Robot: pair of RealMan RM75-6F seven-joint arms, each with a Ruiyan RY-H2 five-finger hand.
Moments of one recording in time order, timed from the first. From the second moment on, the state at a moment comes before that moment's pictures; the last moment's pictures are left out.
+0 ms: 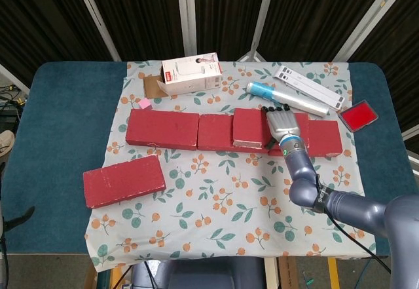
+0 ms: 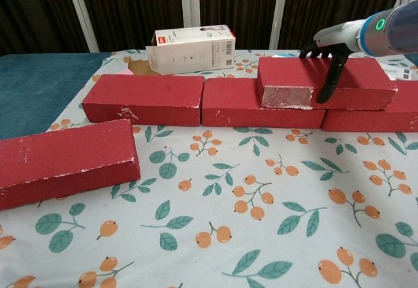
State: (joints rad) left arm 0.04 -1.19 -0.11 -1.88 1.33 1.65 0.31; right arm 1.16 -1.38 0.12 -1.37 -0.19 0.76 -0.66
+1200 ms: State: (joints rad) left arm 0.04 -1.20 -0.12 -1.87 1.33 1.66 0.33; right arm 1.19 -1.36 0.09 -1.39 -0.14 0.75 -0.67
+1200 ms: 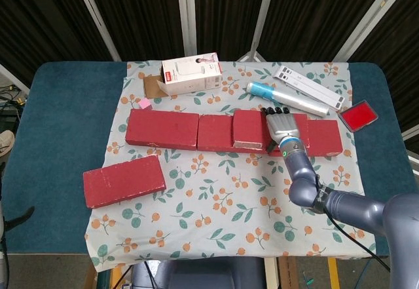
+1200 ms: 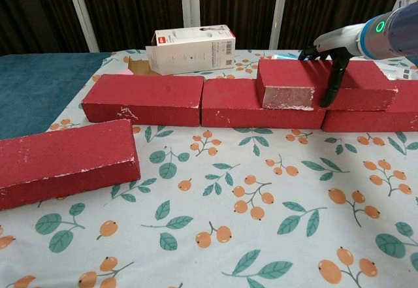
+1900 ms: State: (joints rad) left arm 0.04 -1.20 -0.12 -1.87 1.33 1.67 0.33; right arm 1.19 -1.29 0.10 -1.51 -0.14 0.79 -0.67
